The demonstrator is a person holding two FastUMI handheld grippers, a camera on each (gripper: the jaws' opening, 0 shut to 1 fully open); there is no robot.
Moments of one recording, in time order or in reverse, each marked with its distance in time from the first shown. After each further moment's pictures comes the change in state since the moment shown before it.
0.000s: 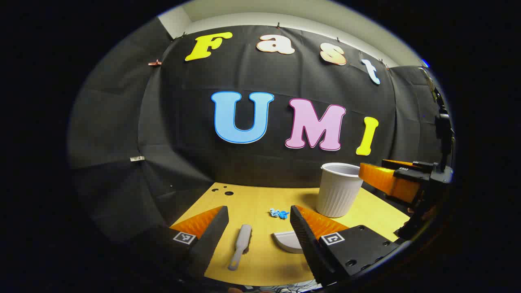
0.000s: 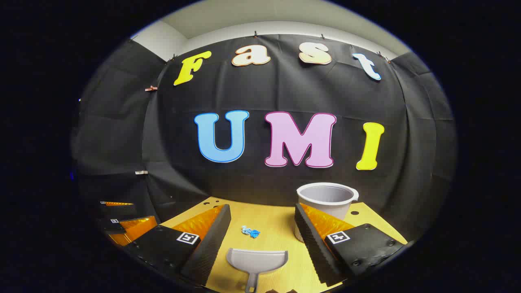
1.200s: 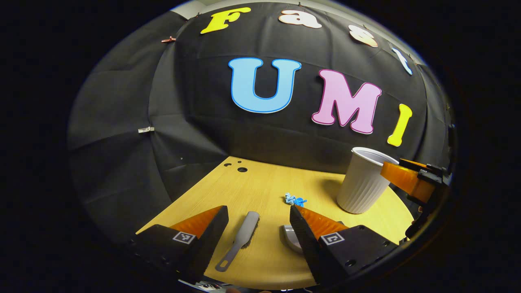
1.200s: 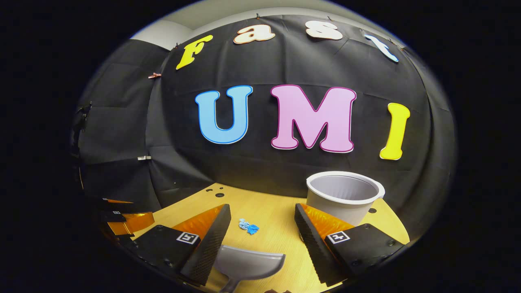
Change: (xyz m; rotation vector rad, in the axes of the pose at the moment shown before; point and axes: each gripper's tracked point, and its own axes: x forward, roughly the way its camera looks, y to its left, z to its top) left arm 0.072 0.016 -0.056 -0.074 0.196 0.189; right arm 0.081 -0.034 -0.064 0.021 0.116 0.147
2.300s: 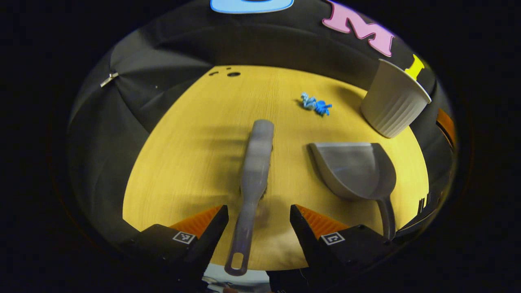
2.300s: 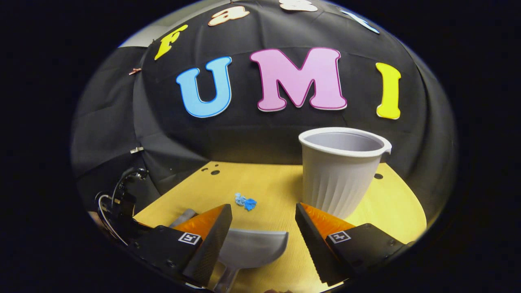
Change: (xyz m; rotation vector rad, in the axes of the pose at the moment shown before) left arm 0.070 0.045 -0.183 0.103 0.756 -0.059; right arm 0.005 -0.025 -0.093 0.148 0.232 -0.026
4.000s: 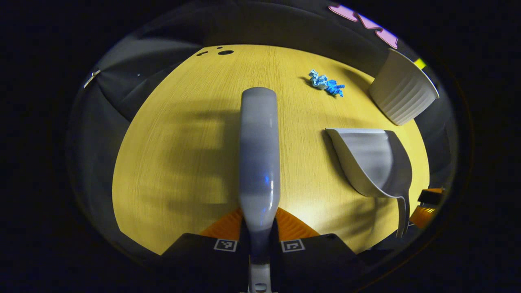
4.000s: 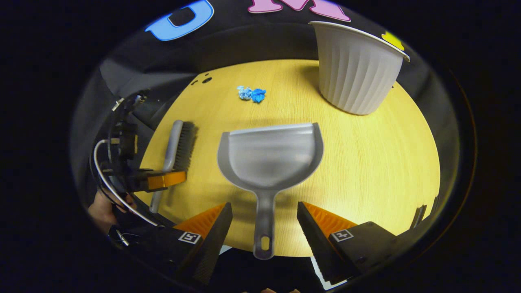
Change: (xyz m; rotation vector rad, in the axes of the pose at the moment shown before) left arm 0.035 0.022 0.007 0.045 0.045 -0.064; right arm -0.034 0.066 -0.172 0.110 0.738 -0.086
